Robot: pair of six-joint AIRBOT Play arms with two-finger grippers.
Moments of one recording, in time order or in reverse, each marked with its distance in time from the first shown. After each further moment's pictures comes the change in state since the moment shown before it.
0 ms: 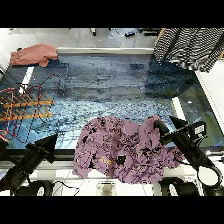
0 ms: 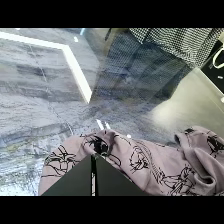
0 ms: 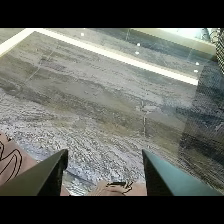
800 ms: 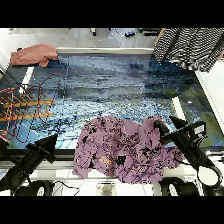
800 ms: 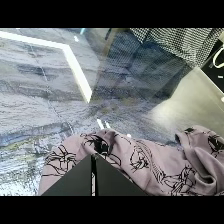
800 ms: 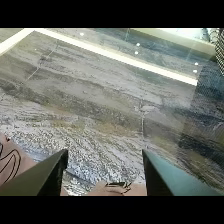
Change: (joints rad) left arm 0.000 0.000 -0.002 0.000 0.000 0.001; right arm 0.000 0.000 0.000 -0.004 -0.007 0.000
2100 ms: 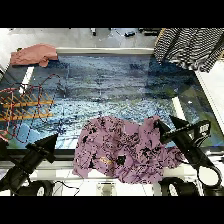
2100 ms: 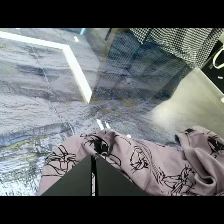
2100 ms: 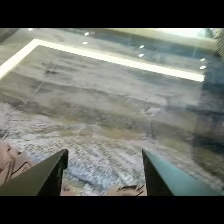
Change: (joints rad) left arm 0.000 0.000 0.000 0.000 0.002 0.000; right arm 0.000 0.000 0.000 0.039 0.004 0.088
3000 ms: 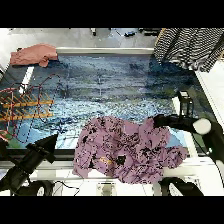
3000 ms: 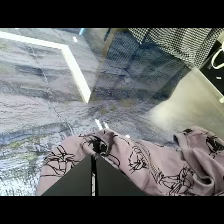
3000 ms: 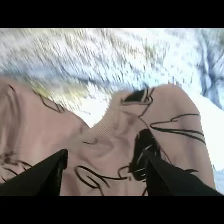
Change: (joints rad) left arm 0.000 0.000 0.000 -0.006 0.000 -0.004; right arm -0.082 -0.713 0.461 -0.331 0.458 0.488
